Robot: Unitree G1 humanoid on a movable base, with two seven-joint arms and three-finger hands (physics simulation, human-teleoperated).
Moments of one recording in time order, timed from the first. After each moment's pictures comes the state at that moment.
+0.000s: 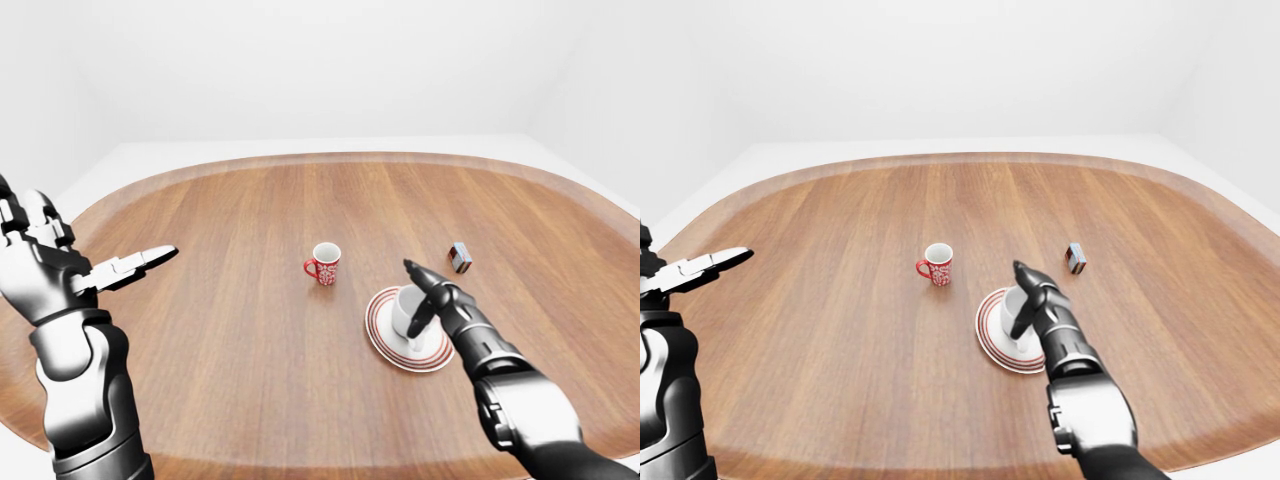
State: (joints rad) left arm -0.18 0.26 0.47 -0.35 -0.20 0.09 0.19; right arm -0.73 -0.27 0.01 1.15 -0.86 0.09 0.17
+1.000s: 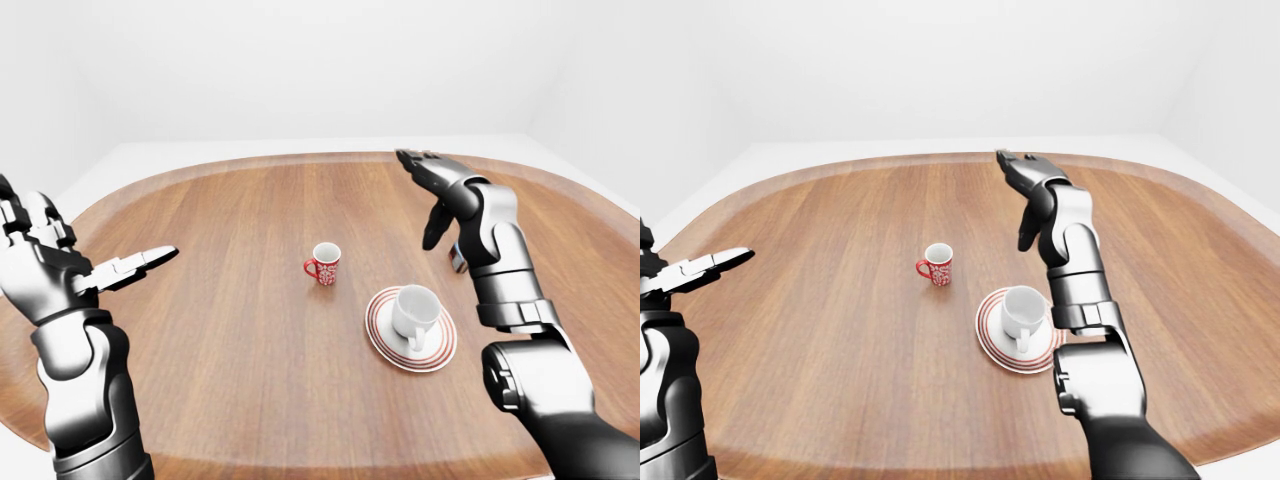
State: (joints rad) left arm -0.18 0.26 0.47 -0.34 -0.19 0.09 0.19; right arm -0.90 -0.33 -0.04 0.47 -1.14 0.09 0.64
